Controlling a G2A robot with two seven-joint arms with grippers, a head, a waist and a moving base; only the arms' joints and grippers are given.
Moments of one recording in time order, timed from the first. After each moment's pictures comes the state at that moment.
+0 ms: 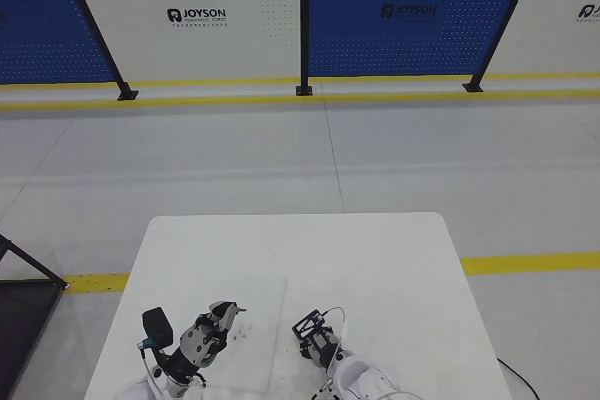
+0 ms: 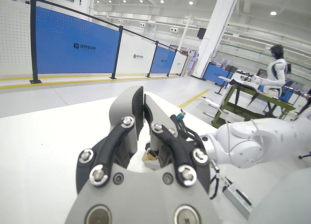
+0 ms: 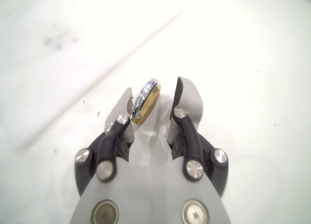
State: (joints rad) left arm 2.04 -1.14 -1.48 -1.73 1.18 -0.72 0.61; right arm -1.61 -1.30 0.79 -1.47 -1.37 0.07 0.20
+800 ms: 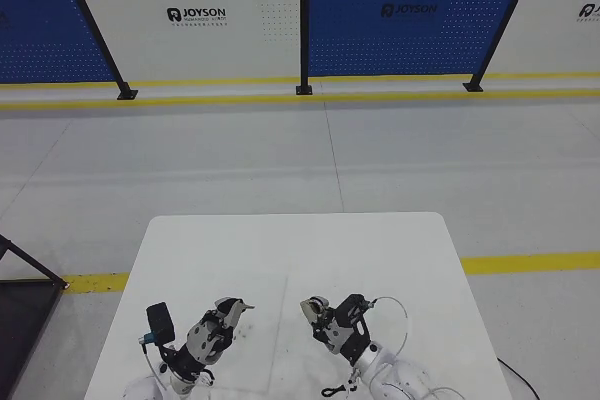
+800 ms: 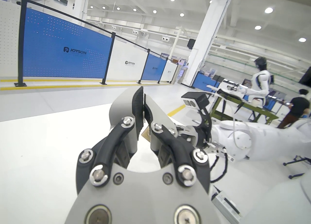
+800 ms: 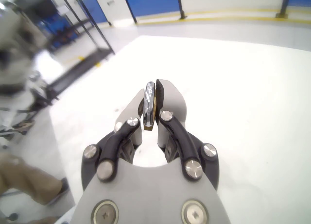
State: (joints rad) left arm 2.00 -1.14 -1.42 -1.74 1.08 -0.81 0.61; right arm -1.74 -1.24 1.02 -1.64 -1.06 -0.41 -0.17
